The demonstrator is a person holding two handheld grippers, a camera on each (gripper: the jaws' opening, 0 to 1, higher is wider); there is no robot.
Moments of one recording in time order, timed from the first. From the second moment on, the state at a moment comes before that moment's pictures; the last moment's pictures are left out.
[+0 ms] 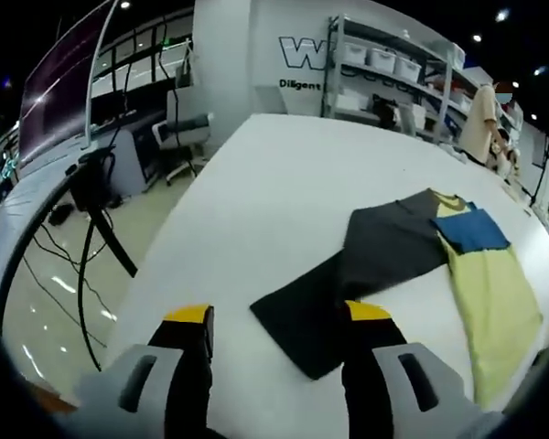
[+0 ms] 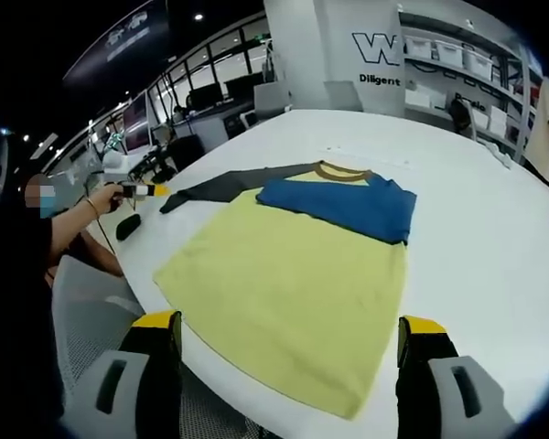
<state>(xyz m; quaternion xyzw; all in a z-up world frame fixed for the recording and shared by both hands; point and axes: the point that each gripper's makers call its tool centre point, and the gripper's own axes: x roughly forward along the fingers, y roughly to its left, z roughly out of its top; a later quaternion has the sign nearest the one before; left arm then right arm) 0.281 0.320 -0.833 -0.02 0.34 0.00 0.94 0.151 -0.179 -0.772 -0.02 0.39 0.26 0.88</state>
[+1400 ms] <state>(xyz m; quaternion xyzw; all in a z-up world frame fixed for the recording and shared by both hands) 0.272 0.315 -0.847 0.02 0.38 0.04 0.92 0.150 -0.182 -0.775 -0.02 0.39 0.25 0.89</state>
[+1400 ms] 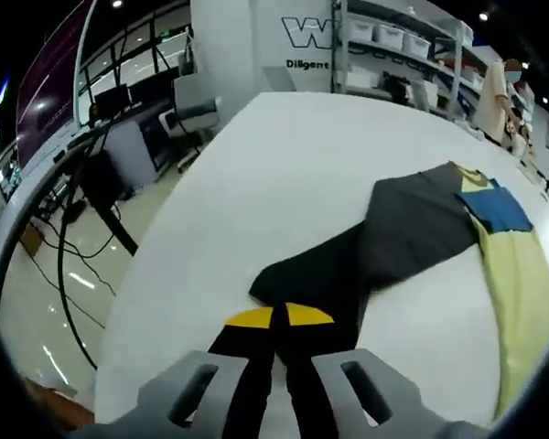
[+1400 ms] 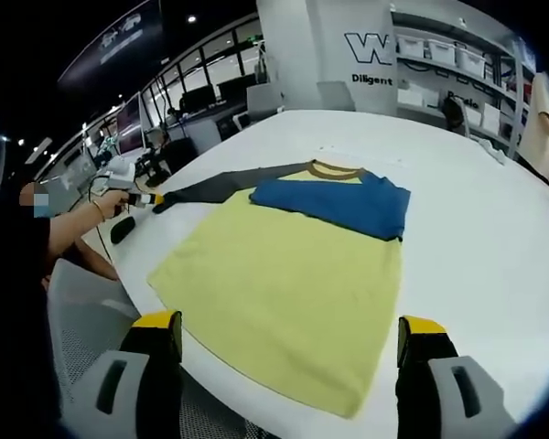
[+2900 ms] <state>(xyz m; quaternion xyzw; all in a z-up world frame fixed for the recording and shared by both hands) 0.330 0.319 -0.790 0.10 0.37 -0.03 0.92 0.148 -0.184 -0.772 -0.03 0.38 0.25 0.89</state>
